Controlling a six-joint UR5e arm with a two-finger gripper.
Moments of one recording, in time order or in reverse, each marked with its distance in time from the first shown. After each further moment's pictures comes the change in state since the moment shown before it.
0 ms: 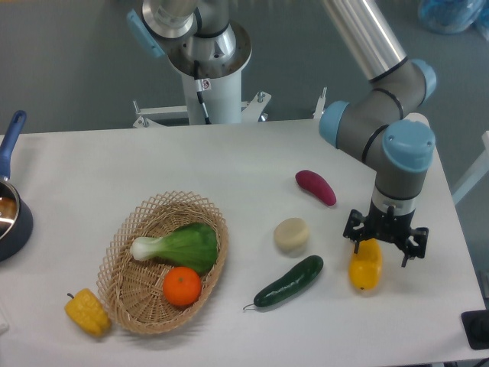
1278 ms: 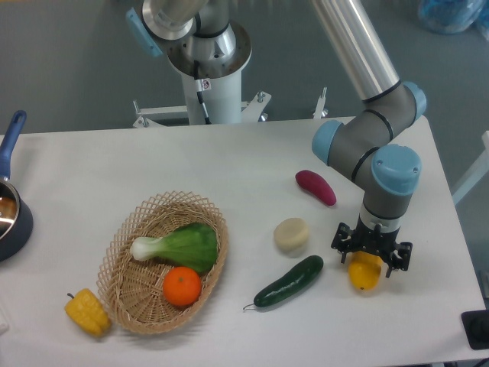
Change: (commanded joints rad) arm -0.003 -0.049 -0.005 0.000 0.003 0.003
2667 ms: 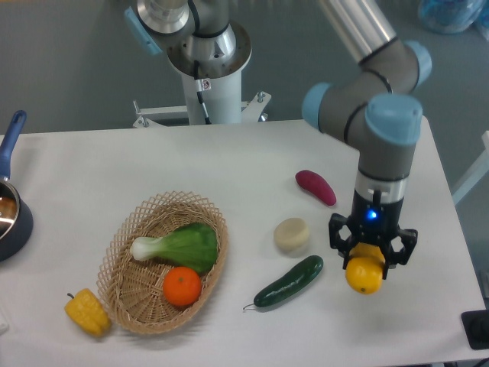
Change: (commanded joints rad) arm -0.043 0.299 0.046 -0.005 -0.374 -0.251
